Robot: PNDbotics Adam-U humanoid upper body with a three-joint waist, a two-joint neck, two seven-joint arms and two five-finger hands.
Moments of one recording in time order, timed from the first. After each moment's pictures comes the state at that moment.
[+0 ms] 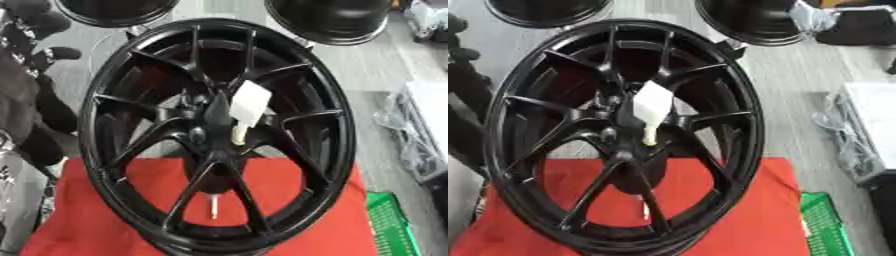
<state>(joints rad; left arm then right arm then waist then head) -0.48 0.40 -0.23 -1.98 0.43 0.19 0.30 -0.43 -1.17 0.12 -1.96 -0.12 -0.15 0.01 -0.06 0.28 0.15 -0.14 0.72</state>
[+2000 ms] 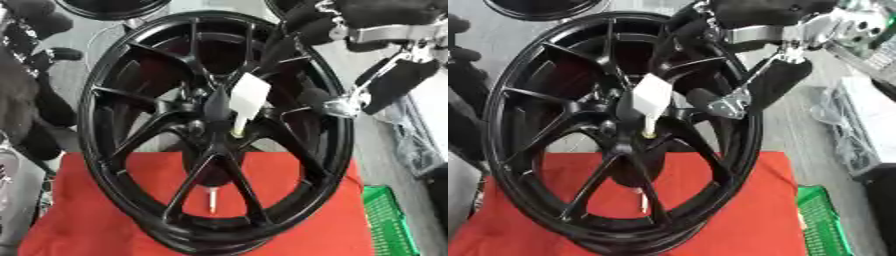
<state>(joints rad) -0.48 0.40 -0.26 -1.97 0.43 0.21 0.28 -0.87 -1.07 0.50 -1.94 0.14 -0.36 0.54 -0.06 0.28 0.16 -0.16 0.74</state>
